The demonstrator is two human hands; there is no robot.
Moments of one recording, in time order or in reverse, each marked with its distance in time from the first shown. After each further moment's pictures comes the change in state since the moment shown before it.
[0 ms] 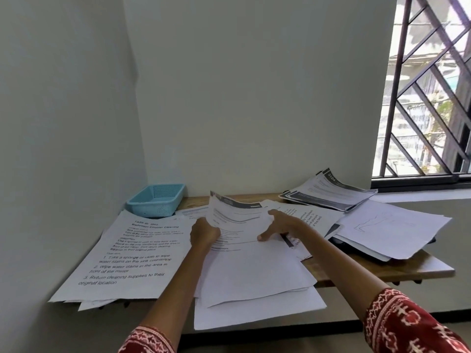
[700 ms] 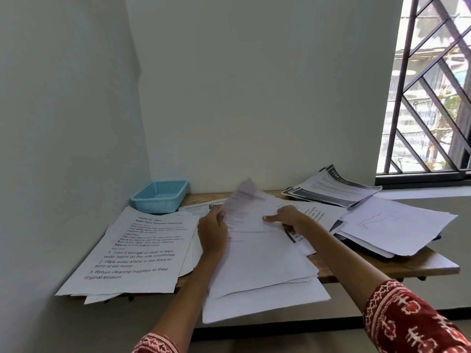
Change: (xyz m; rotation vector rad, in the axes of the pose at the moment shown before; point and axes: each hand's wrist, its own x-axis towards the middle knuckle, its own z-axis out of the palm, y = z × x) left_hand -0.015 -0.008 0.023 -0.120 0.487 0.519; right_hand 0.003 0.008 -0.004 0.335 0.135 0.083
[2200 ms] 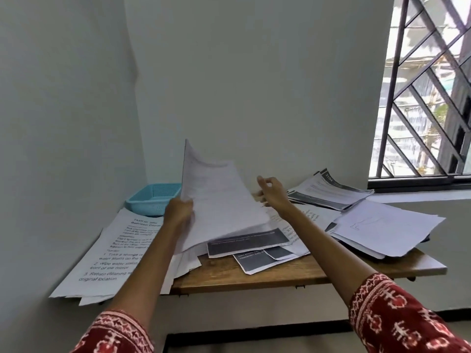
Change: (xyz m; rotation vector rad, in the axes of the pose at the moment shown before) left_hand 0.072 -0.005 -0.054 -0.062 -0.266 -0.521; right_hand -0.018 -0.057 0.007 0.149 0.259 -0.397
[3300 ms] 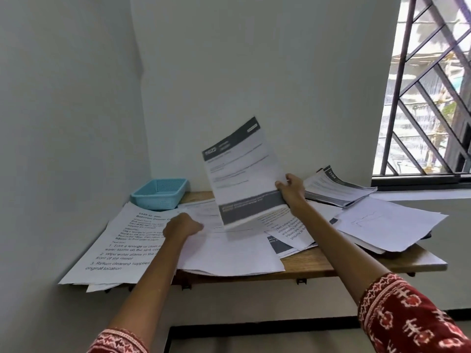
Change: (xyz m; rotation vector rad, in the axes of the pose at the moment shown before) left_hand -0.034 -0.019 -0.007 0.678 -0.200 -0.066; right_hand -0.005 0.007 -0.026 0.051 0.223 0.030
